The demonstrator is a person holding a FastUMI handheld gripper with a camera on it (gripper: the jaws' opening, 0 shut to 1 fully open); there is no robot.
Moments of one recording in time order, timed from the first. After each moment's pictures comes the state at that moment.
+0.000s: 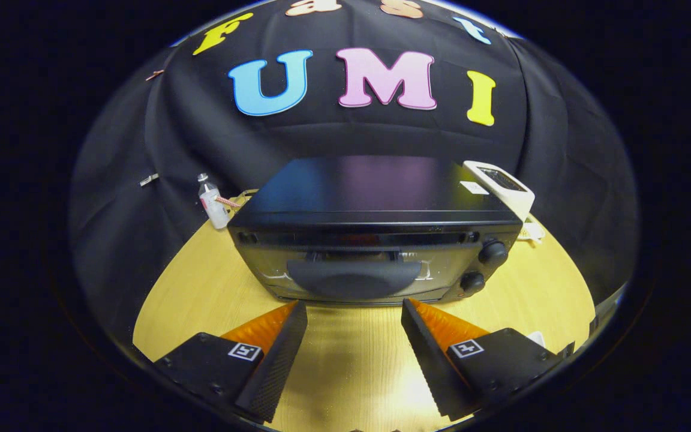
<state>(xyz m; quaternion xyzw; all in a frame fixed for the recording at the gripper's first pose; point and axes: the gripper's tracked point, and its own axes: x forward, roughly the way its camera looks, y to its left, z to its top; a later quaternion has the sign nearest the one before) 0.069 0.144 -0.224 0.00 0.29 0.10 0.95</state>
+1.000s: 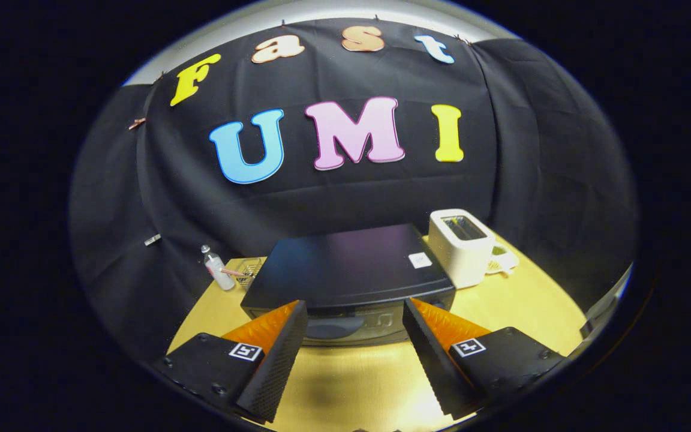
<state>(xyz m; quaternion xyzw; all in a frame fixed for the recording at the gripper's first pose) 0.065 0.081 -0.071 0.03 0.16 0.08 0.98</state>
